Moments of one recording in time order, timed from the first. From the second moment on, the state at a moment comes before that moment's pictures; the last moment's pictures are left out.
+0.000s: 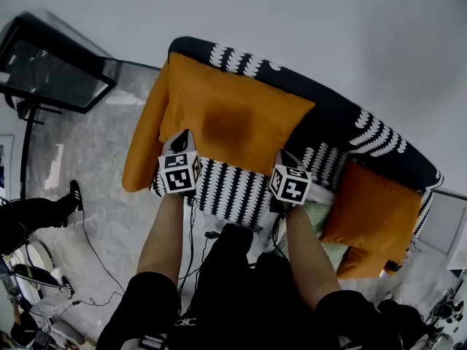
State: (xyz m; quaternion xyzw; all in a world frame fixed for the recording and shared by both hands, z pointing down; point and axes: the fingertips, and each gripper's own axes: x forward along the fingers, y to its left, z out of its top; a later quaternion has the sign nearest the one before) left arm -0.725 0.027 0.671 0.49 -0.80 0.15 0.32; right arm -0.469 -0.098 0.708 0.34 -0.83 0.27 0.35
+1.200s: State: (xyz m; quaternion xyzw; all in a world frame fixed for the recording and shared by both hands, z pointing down) left arm -0.266 -0.083 0.252 0.72 -0.68 0.03 0.10; right arm -0.147 -0.112 0.257 0.41 -0.90 0.12 0.01
